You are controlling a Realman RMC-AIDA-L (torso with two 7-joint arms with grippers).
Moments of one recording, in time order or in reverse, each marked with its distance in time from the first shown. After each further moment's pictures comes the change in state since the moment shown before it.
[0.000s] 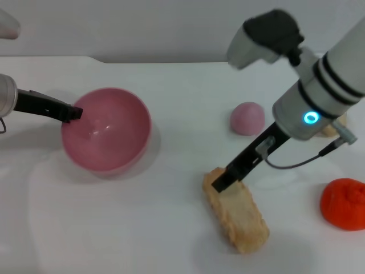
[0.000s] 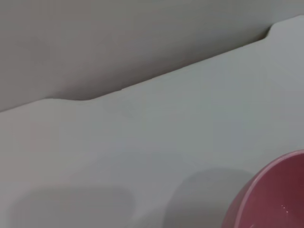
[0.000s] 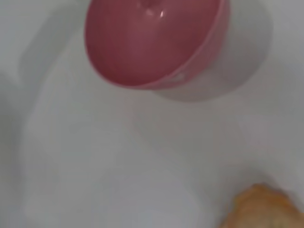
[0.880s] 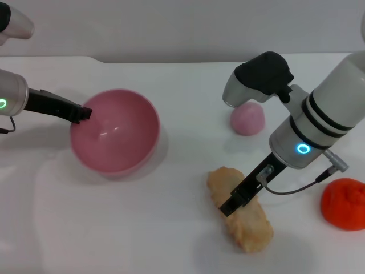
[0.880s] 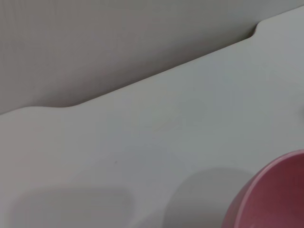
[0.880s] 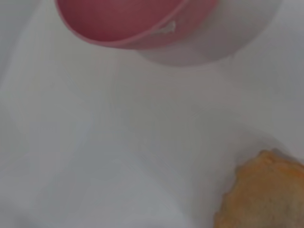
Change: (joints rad) left arm -0.017 -0.013 0.020 0.000 0.007 -0.001 0.000; right arm -0.016 0.001 -0.112 0.151 0.013 0.122 -0.015
